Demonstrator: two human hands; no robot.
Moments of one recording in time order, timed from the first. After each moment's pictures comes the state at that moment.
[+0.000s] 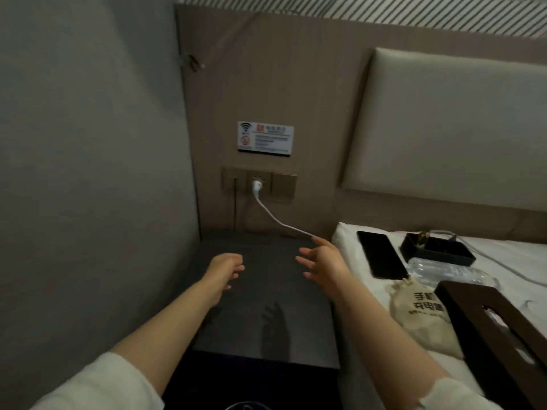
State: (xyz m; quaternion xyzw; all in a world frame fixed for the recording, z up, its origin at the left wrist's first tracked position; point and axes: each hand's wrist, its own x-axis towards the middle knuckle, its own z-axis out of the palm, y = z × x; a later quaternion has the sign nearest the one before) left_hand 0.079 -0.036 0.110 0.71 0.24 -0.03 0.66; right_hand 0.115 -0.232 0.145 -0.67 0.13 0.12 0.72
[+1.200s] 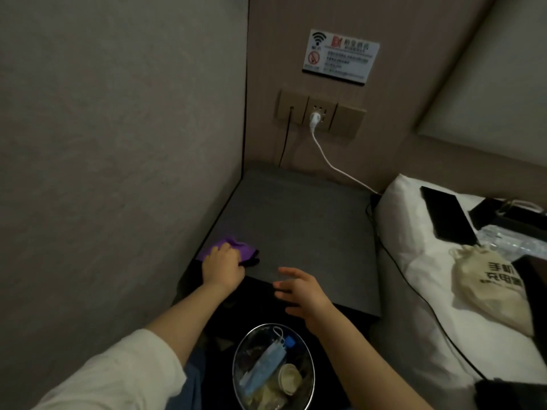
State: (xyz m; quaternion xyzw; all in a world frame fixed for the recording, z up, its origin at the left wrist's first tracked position) left_hand 0.011 0.048 -0.046 0.97 0.19 0.00 0.14; right_hand 0.007 -0.132 0.011 -0.75 0.11 0.34 0.55
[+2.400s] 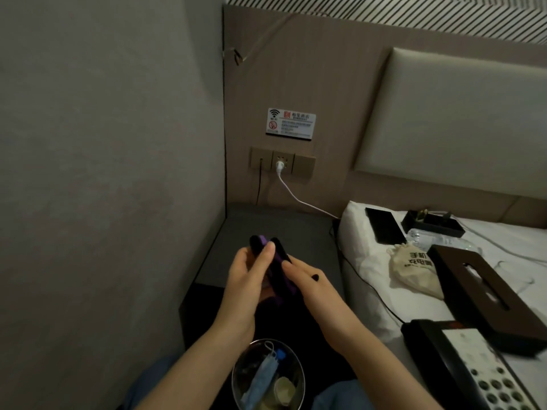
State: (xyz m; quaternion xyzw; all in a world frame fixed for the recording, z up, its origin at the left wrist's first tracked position) left_hand -0.172 -0.065 0.176 0.54 0.11 0.08 0.83; right_hand -0.140 -0.187 0.178 -0.68 -0.20 0.20 0.68
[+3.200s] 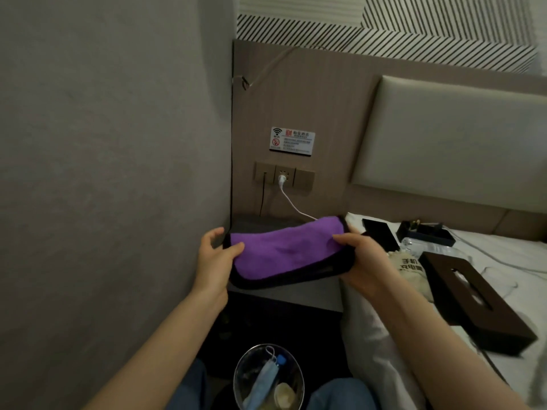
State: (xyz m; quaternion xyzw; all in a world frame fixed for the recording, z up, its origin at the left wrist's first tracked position) left_hand -0.162 -0.020 0.180 0.55 0.22 0.22 0.78; right_hand -0.117 -0.233 0.233 -0.53 0.03 0.14 0.84
